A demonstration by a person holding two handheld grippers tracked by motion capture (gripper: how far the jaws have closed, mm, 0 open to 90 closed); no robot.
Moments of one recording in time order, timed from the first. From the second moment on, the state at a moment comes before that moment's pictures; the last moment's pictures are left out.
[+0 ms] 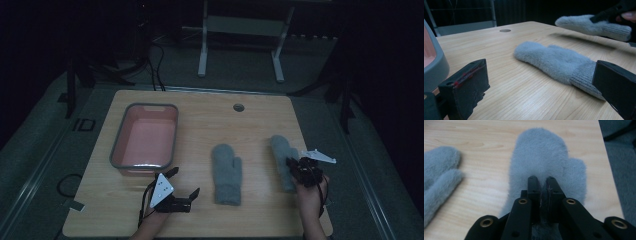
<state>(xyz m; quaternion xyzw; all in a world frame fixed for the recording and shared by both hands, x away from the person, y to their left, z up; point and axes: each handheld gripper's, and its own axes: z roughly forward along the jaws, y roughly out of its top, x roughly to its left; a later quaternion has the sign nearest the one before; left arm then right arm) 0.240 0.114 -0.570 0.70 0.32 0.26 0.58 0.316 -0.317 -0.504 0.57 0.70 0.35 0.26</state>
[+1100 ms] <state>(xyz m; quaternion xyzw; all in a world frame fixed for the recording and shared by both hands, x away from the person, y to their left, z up) 0.241 0.114 -0.570 0.70 0.32 0.25 0.58 0.324 -0.329 -0.516 0.47 0.79 0.32 0.24</state>
